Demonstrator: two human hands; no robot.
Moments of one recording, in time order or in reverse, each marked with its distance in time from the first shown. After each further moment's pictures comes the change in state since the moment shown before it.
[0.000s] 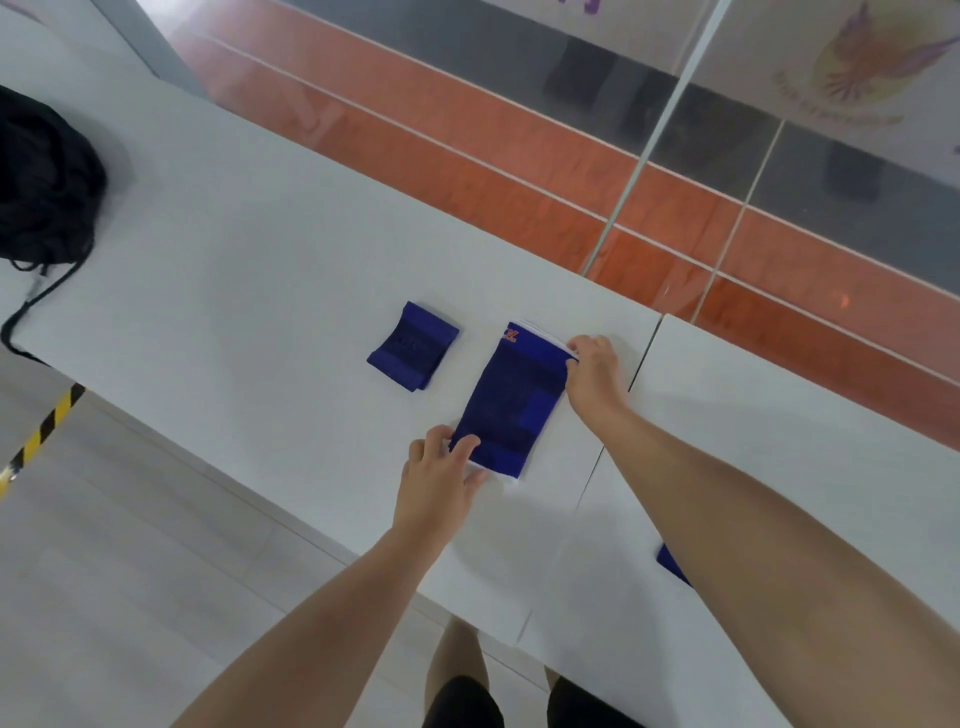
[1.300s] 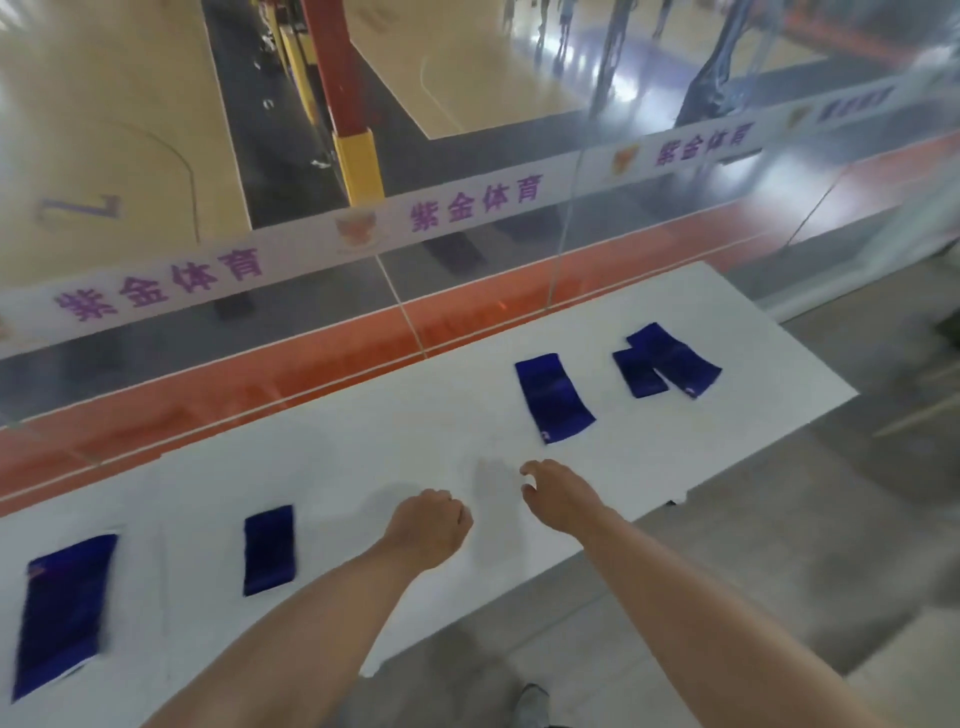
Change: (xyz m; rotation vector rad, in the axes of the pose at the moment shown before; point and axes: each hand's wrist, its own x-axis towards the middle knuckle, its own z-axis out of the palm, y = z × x) left_hand -0.248 0.489 0.111 0.369 -0.417 0.942; right_hand -0.500 0.402 -0.287 0.072 0.156 0.552
